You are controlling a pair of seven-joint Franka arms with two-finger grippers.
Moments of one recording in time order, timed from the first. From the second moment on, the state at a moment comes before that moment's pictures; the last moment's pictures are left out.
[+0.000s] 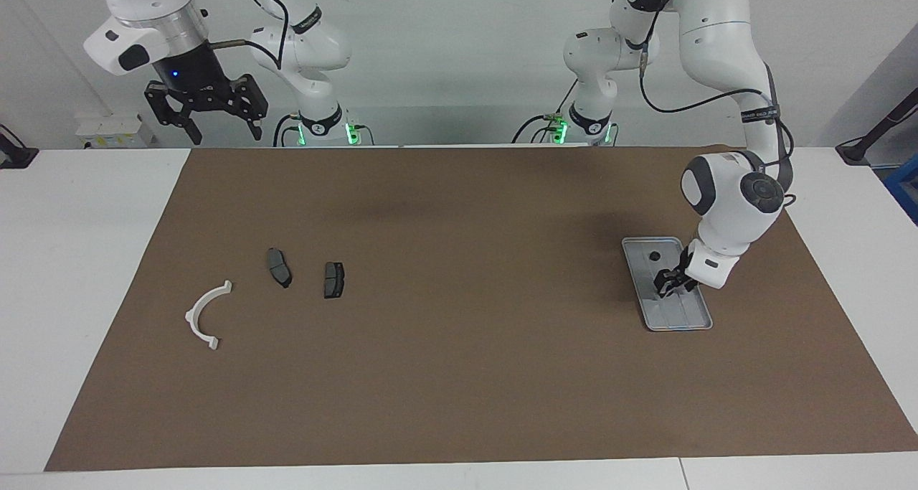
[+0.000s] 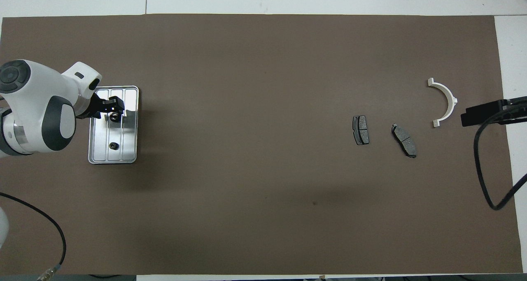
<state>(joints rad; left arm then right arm) 0.05 0.34 -0.05 -1.94 0.03 2.29 -0.15 -0.04 -0.08 0.06 -1.54 0.02 1.47 -0.03</state>
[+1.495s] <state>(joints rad) -0.18 0.34 -0.07 -1.77 -0.07 2.14 -0.61 0.04 -0.06 0.14 -1.81 0.02 1.77 0.16</state>
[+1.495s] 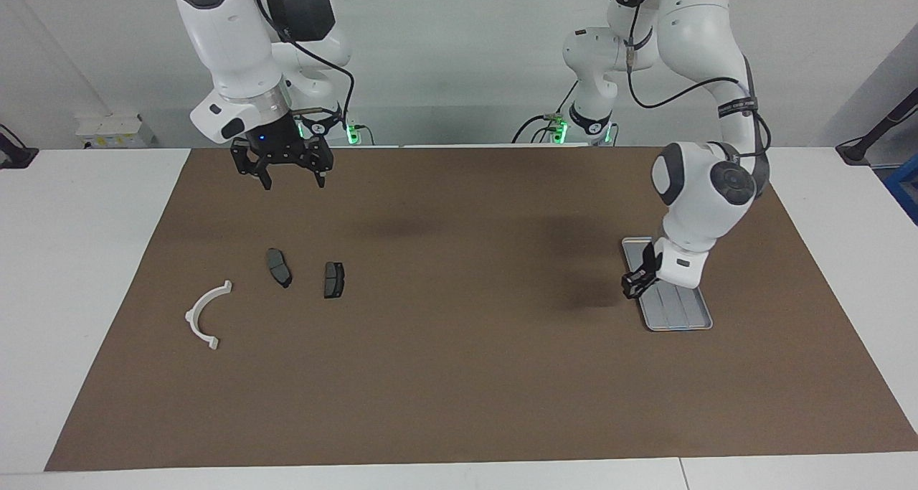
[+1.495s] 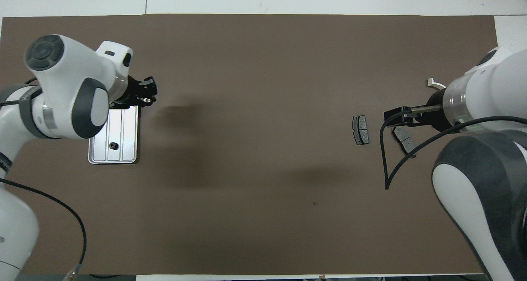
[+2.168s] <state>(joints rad) -0.52 0.40 -0.06 -1.87 -0.07 2.31 -1.09 0.04 -0.04 0.13 -1.81 0.02 1.79 0.16</state>
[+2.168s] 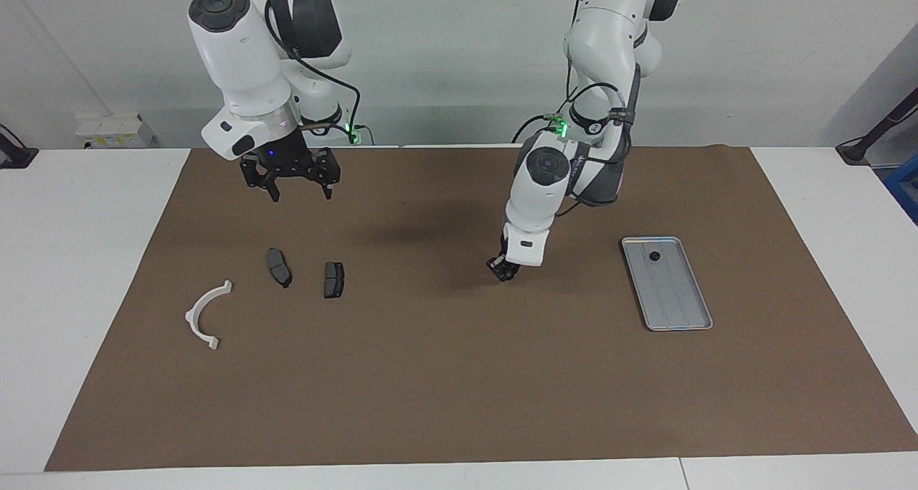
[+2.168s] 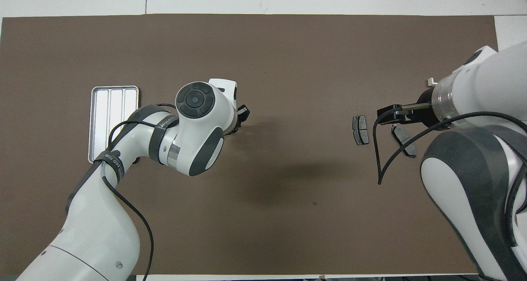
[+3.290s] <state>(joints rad) -0.27 0.22 -0.03 -1.93 -0.01 2.12 -0.56 0.17 -0.02 0.14 -1.84 0.02 1.84 0.41</state>
